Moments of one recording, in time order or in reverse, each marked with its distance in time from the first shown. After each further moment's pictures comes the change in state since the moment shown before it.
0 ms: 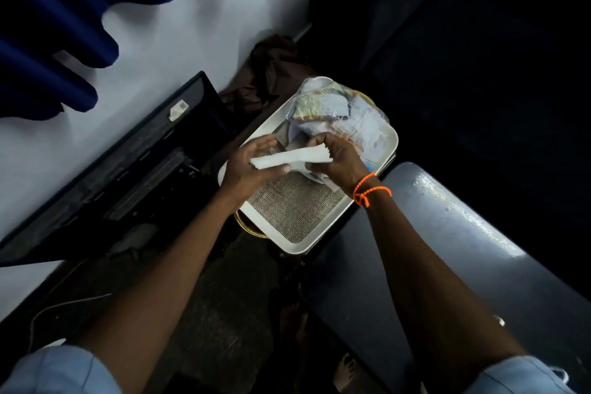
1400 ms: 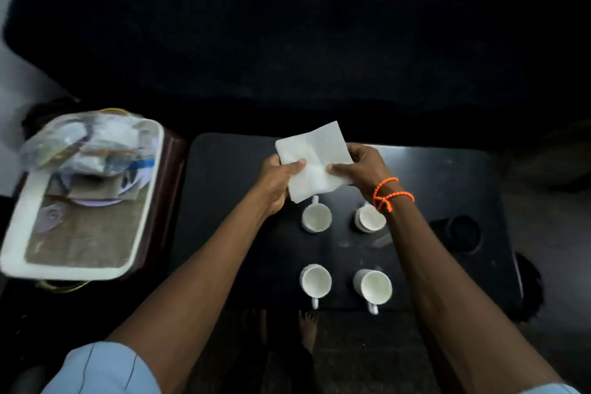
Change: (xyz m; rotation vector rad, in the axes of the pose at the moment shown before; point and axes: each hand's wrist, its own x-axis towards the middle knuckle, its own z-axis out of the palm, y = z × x) left_hand -0.199 0.065 0.412 -0.107 -0.625 -0.461; right_hand -0.398 0.111 -0.246 0.402 0.821 0.381
